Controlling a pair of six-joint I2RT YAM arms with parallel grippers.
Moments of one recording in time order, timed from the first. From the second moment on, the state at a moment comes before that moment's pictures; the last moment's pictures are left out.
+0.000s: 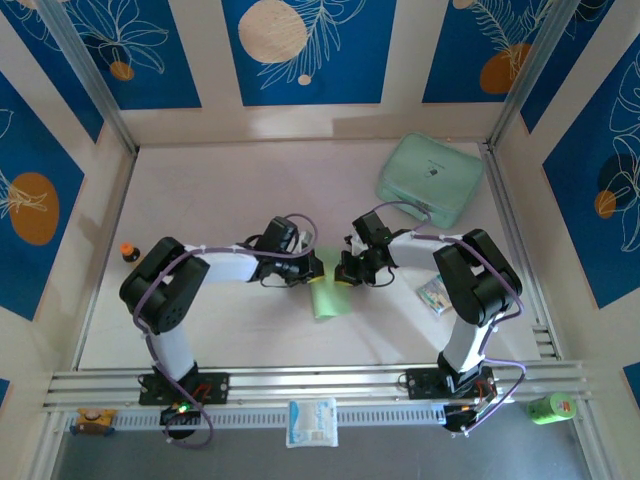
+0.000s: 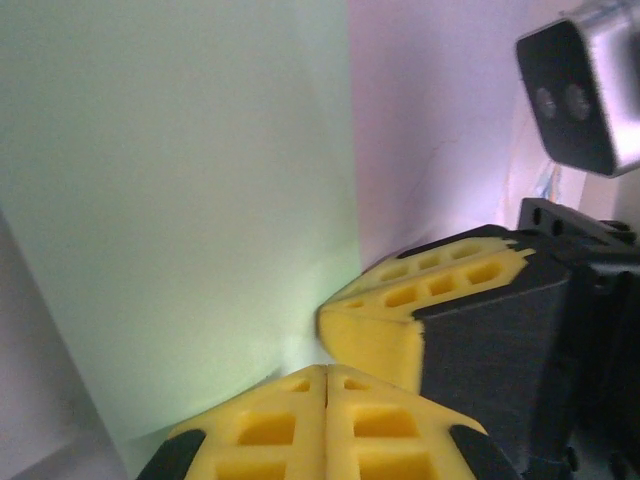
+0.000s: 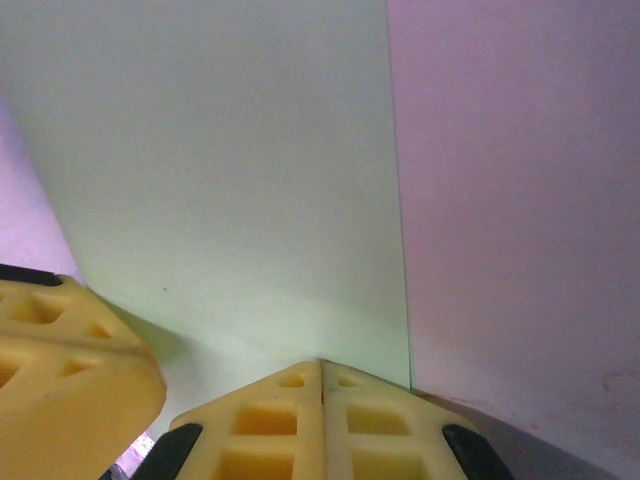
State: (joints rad) left arm -0.64 1.80 0.87 0.06 0.57 -0.91; right arm 0.51 1.77 0.89 -0.33 -0.52 0.65
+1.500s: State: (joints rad) left arm -0.54 1.91 0.92 0.06 0.65 -0.83; right arm 0.51 1.76 0.87 -0.31 -0.52 0.66
